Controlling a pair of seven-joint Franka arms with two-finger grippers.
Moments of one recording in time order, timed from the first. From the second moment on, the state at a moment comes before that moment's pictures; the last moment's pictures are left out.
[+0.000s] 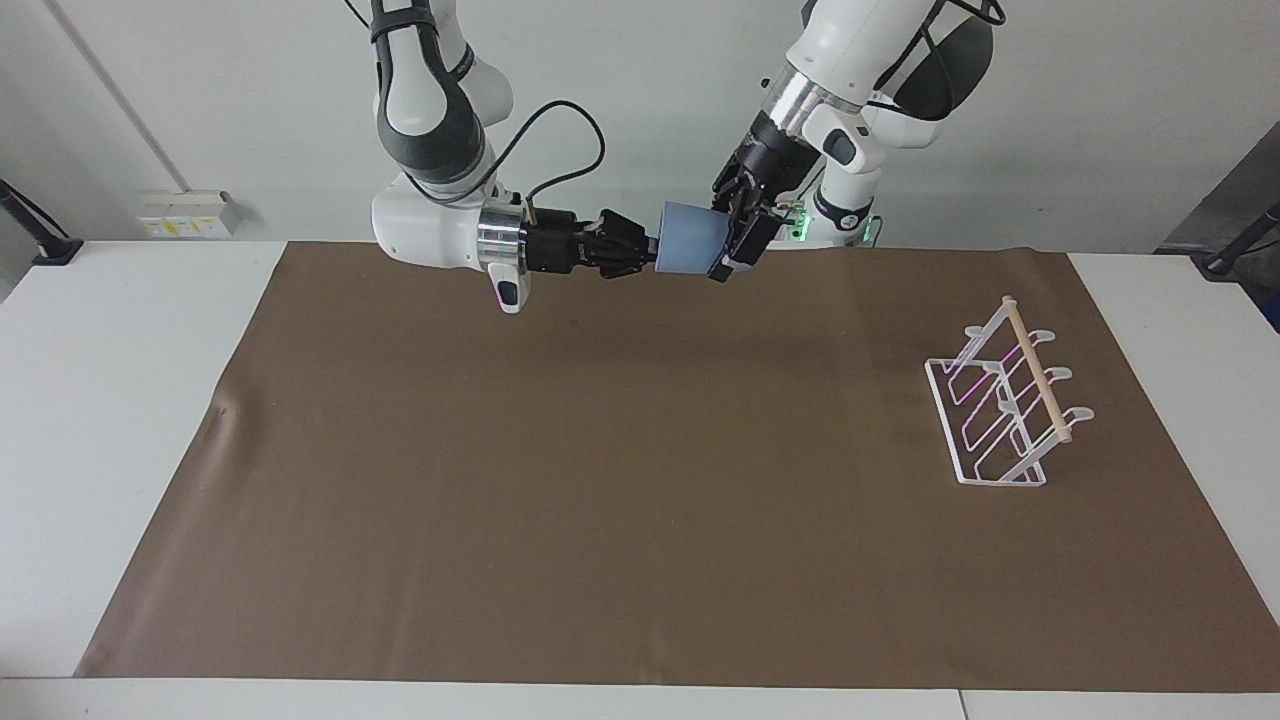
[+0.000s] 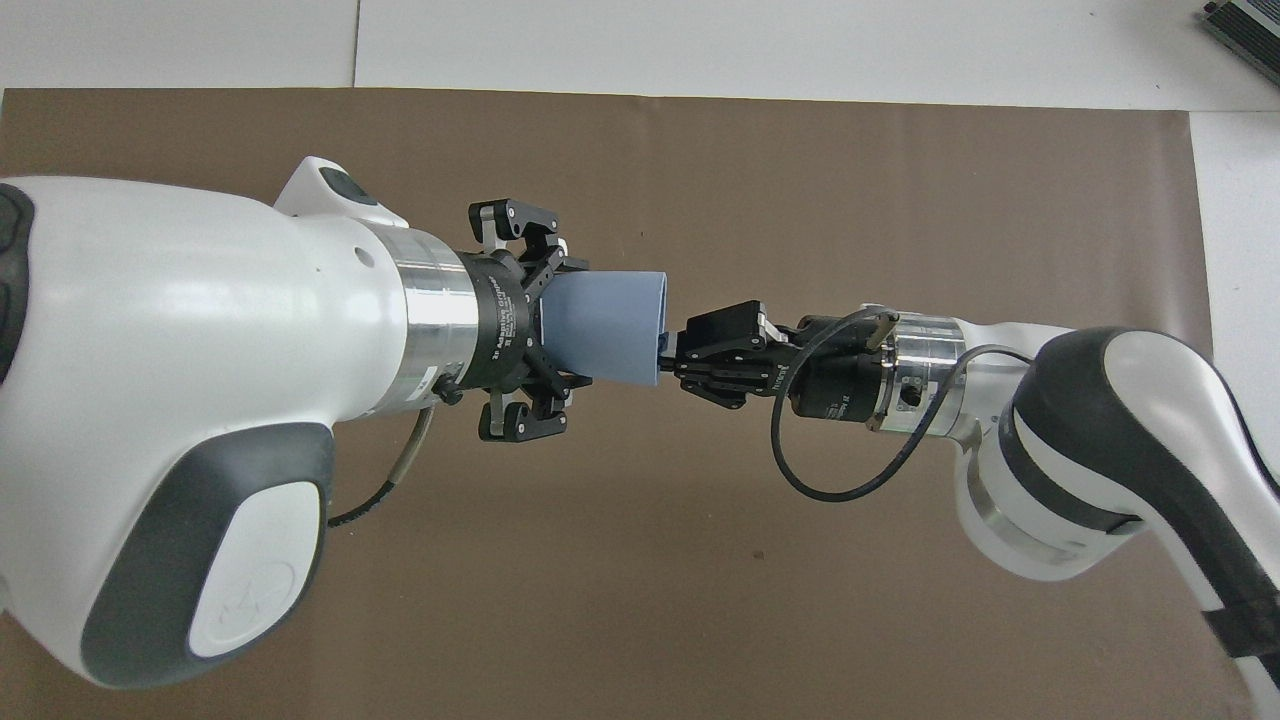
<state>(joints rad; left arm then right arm) -0.39 0.01 -0.18 -1.60 -0.32 1.99 -1.99 0.35 -0.02 -0.06 -2.10 1.73 1.94 -0.22</state>
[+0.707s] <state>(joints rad) -0.39 0.01 -0.18 -1.61 -0.32 2.00 -1.98 0.35 -0.02 -0.06 -2.10 1.73 1.93 -0.22</state>
